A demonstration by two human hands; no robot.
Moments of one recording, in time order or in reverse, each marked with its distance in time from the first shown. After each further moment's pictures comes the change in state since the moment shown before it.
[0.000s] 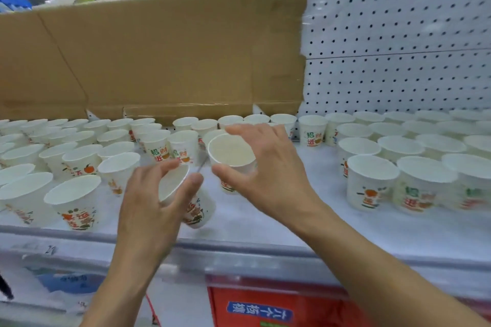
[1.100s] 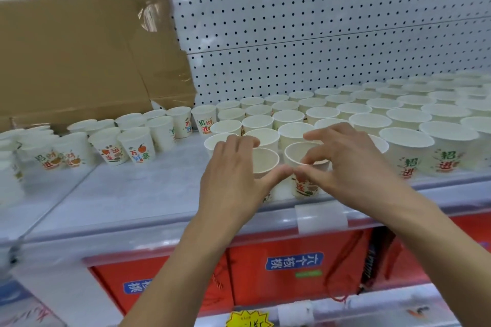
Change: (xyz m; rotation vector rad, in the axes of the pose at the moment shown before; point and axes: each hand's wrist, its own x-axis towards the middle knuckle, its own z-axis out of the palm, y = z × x) left_hand -0.097 0.228 0.165 0.109 -0.311 0.424; right_hand -0.146 0.162 -0.227 -0.387 -0.132 0.244
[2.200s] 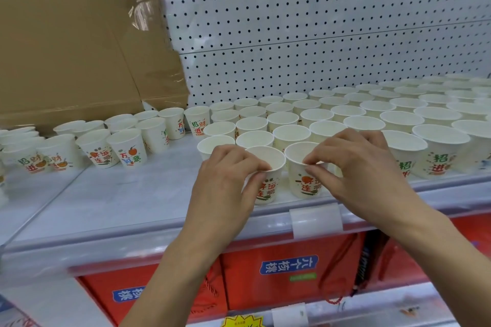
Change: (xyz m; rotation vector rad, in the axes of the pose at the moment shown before) left_hand -0.008 -0.015 0.001 -0.134 0.085 0.241; right_hand -0.012 0.019 0.006 -0.114 0.202 -0.100
